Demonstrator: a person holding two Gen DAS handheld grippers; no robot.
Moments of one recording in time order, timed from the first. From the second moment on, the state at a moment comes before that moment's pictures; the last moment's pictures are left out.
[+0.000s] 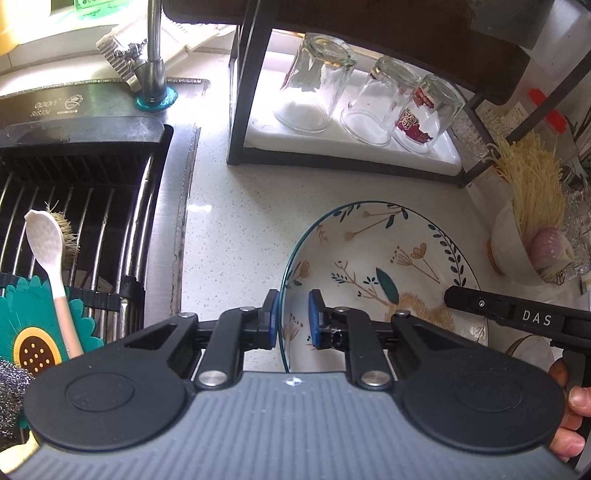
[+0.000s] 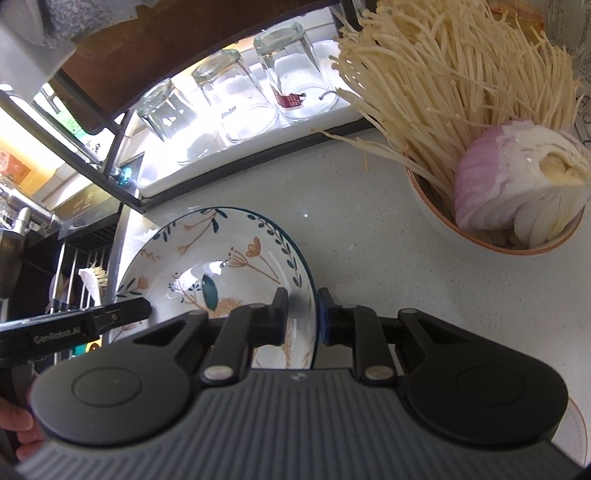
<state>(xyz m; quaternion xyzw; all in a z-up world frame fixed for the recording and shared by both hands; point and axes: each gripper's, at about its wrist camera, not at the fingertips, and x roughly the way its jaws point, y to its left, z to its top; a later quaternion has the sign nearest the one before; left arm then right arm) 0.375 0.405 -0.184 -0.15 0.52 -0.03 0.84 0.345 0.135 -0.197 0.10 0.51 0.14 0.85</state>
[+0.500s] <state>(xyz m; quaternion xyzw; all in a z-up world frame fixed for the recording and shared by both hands) 0.348 0.404 -0.127 -0.19 0.49 -0.04 0.85 0.321 0.119 -0.142 0.13 0.46 0.15 0.87</state>
